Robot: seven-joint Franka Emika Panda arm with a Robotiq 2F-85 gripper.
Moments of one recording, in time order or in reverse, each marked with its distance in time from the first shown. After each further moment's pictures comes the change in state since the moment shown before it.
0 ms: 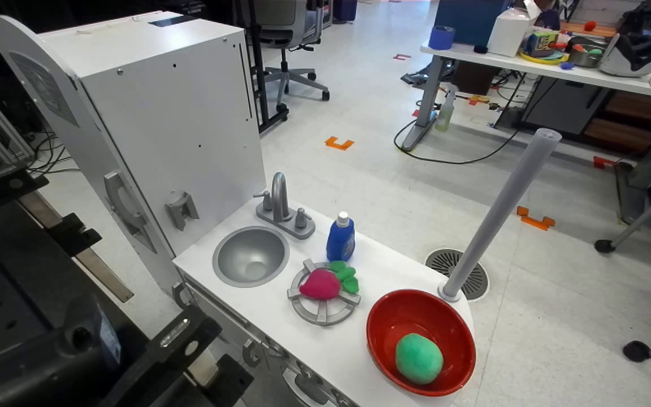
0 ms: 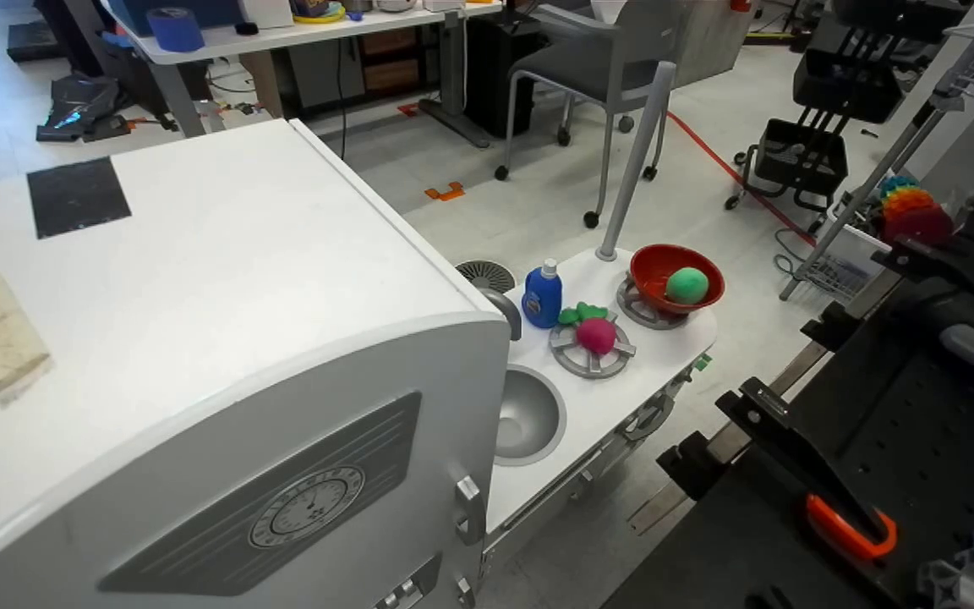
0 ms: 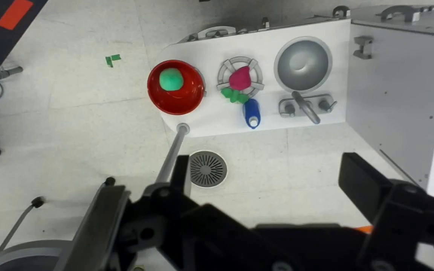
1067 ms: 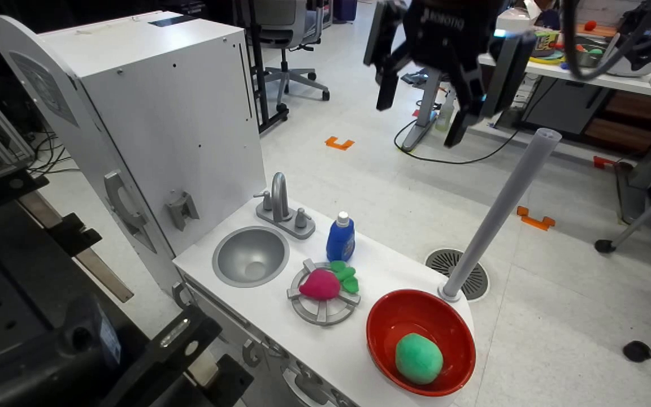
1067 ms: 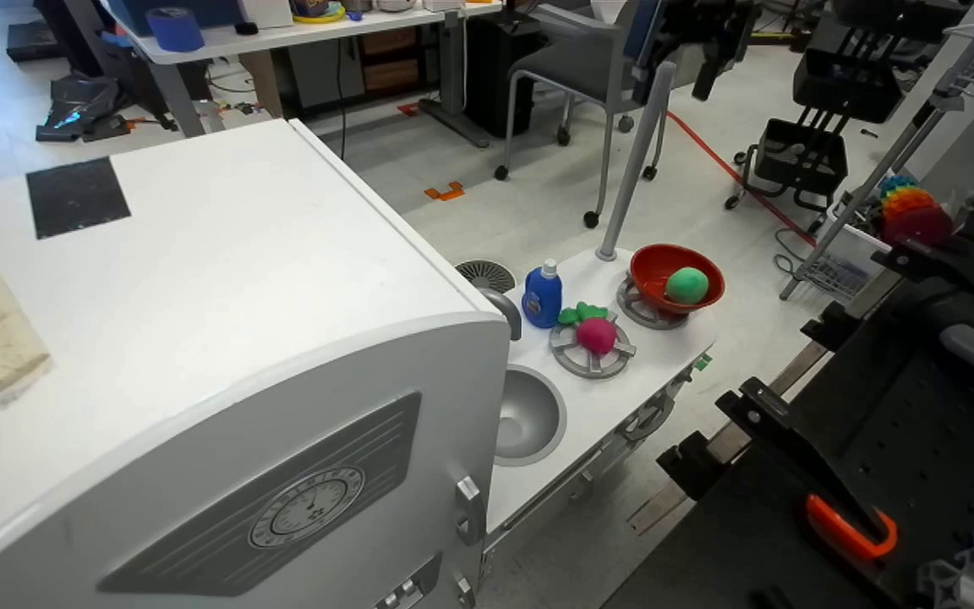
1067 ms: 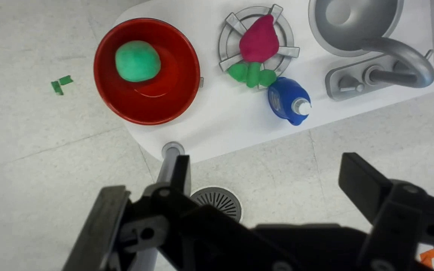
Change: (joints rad) arm -0.119 1.019 -0.016 0.569 0.191 0.315 -0.087
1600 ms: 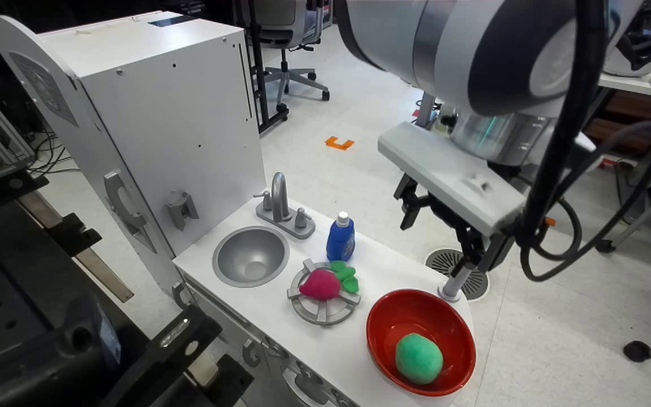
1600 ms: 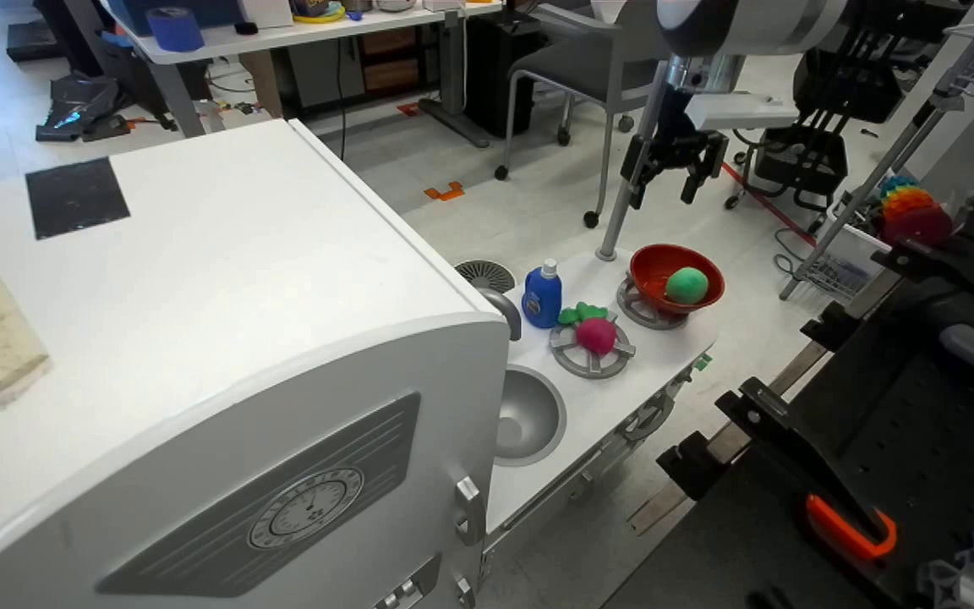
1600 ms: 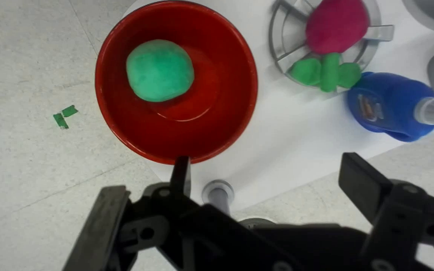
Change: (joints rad) arm -0.078 0.443 -0.022 0.364 0.036 0.014 0.009
